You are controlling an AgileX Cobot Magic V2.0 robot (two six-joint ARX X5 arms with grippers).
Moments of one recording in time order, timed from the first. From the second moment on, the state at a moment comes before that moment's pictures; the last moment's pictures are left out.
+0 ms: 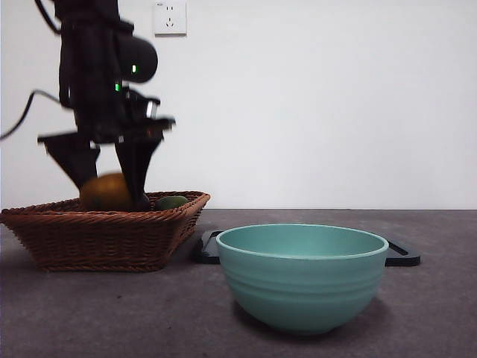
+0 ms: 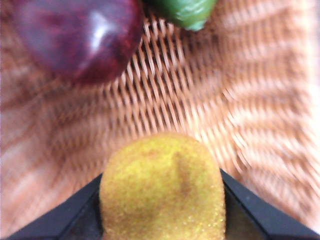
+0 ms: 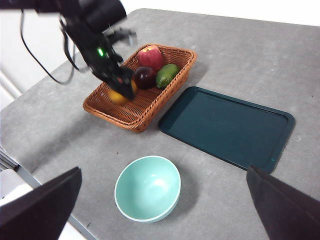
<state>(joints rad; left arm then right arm) -0.36 1.93 1.65 -1.11 0.07 -0.08 0.19 0.56 1.11 -1.04 -0.50 0.03</state>
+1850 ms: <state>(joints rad) -1.01 2.05 1.69 -1.07 0.06 -0.18 0.19 0.56 1.11 -1.04 -0.50 0.03</state>
